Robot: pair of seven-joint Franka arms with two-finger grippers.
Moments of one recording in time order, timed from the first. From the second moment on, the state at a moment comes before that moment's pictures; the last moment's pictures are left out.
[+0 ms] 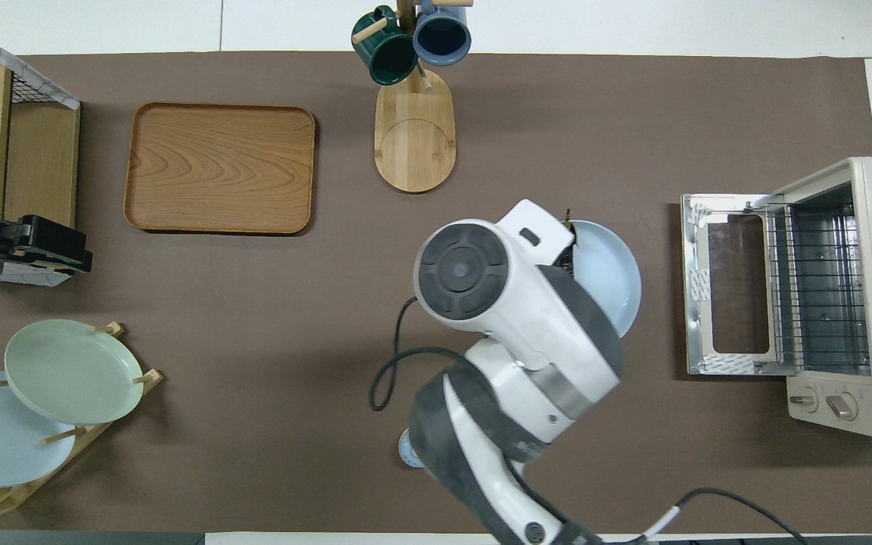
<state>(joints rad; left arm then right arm) -0.07 -0.03 -0.04 -1.58 -0.03 1.45 -0.04 0.64 0.24 0.01 -1.72 -0.22 1.82 0.70</state>
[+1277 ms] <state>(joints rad) -0.07 -0.03 -0.03 -1.58 -0.03 1.45 -0.09 0.76 0.49 0.04 -1.52 -0.18 2.05 0.94</state>
